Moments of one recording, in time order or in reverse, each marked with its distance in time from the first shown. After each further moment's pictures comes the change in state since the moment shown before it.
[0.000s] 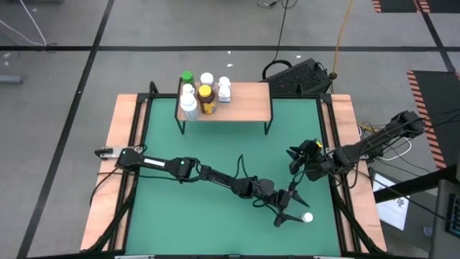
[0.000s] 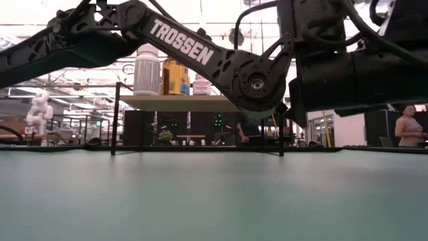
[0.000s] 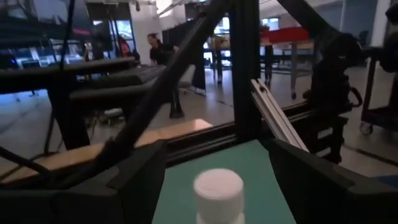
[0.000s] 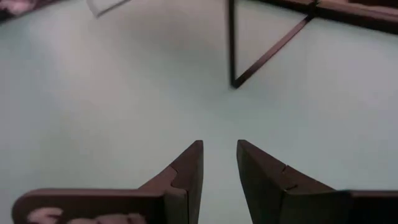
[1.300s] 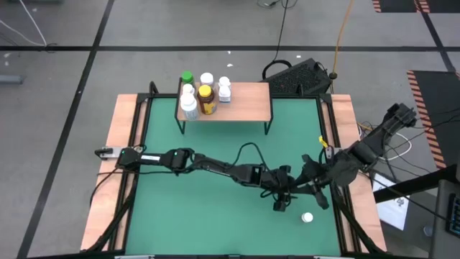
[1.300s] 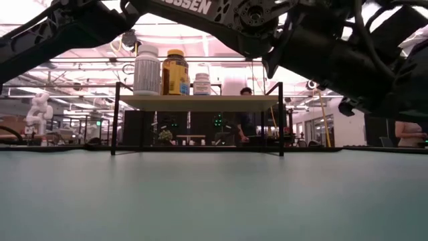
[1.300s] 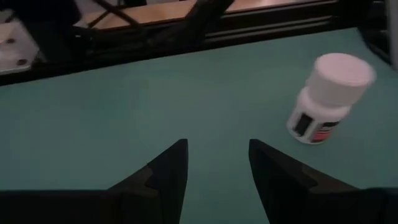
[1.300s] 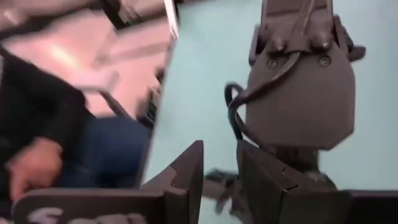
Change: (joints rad) left arm 0.059 -0.186 -0.001 -0.756 -0.224 -0.020; right arm 0.248 0.055 0.551 -0.110 -0.598 -0.393
